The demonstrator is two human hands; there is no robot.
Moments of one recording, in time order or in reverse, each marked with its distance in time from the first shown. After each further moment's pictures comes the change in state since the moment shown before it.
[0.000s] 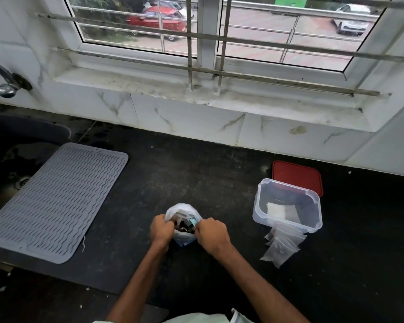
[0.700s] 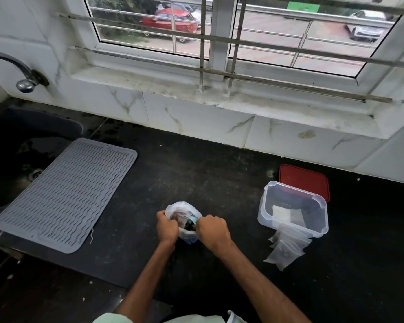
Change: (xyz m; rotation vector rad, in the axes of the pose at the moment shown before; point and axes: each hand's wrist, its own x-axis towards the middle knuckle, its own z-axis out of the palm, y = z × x) left_hand -0.018 0.008 0.001 -0.296 0.091 -0.071; right_hand 0.002 -0.016 -0.011 -0.122 -0.045 -0.061
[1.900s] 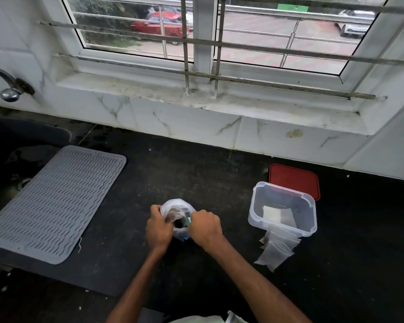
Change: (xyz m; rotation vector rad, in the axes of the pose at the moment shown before) left_hand -0.013 0.017 -0.005 0.391 0.026 0.290; right_hand -0.002 0.008 -0.033 0.074 -0.013 0.080
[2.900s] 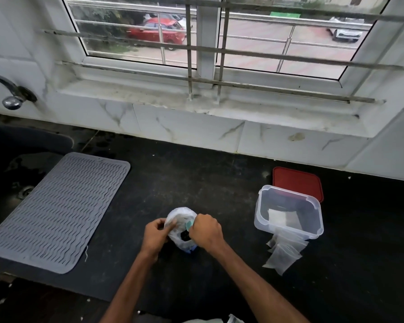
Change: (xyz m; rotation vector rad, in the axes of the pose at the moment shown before) left_hand 0.025 -0.032 -0.021 -0.541 -0.338 -0.066; right_hand 0.005 -0.017 0.002 0.329 -0.006 0.173
